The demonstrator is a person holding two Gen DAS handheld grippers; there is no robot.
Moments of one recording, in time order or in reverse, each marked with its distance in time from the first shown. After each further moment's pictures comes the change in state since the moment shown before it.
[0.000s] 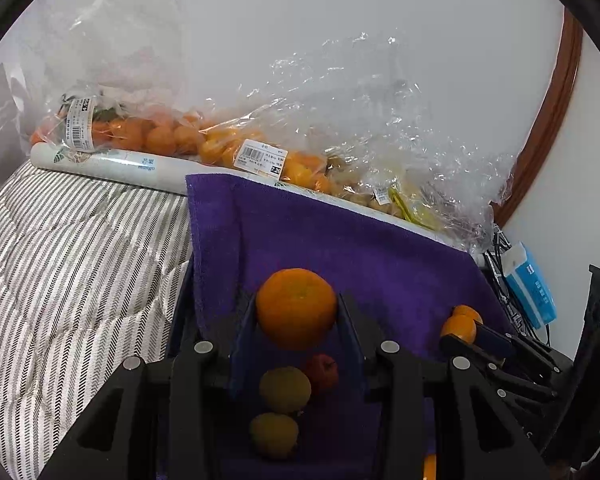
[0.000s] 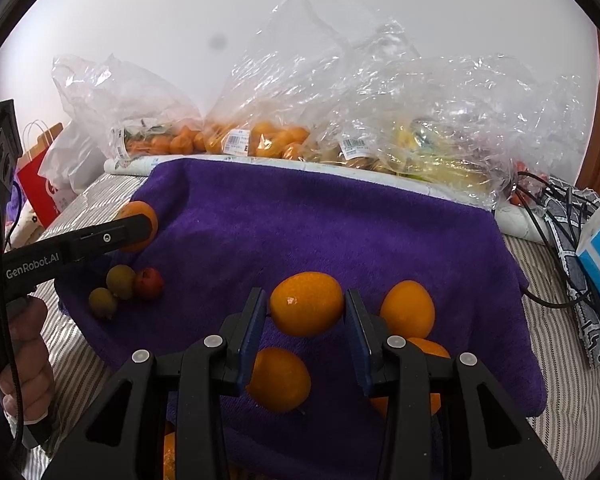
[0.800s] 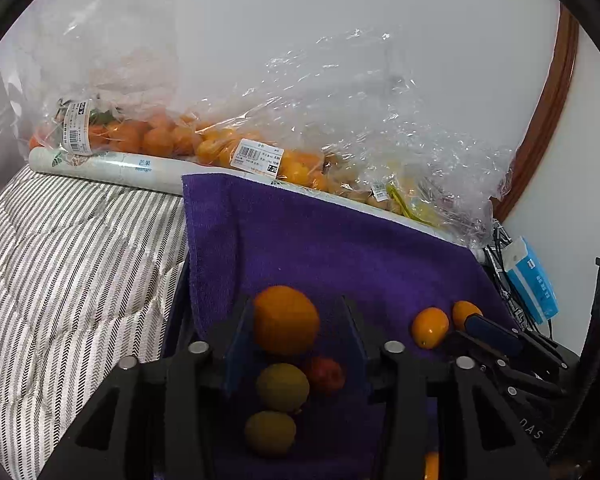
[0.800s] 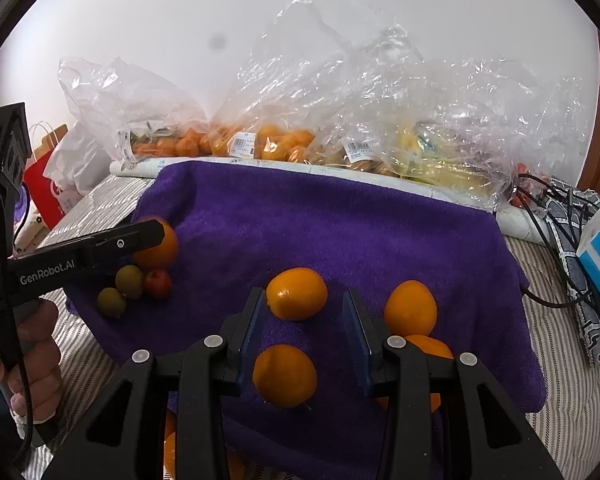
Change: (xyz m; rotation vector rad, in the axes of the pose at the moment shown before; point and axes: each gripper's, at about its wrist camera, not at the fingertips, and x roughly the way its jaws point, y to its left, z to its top) left arm 0.001 -0.002 -0.001 0.019 -0.003 0.002; right arm -0.009 0.002 -0.001 0.010 -0.021 0.005
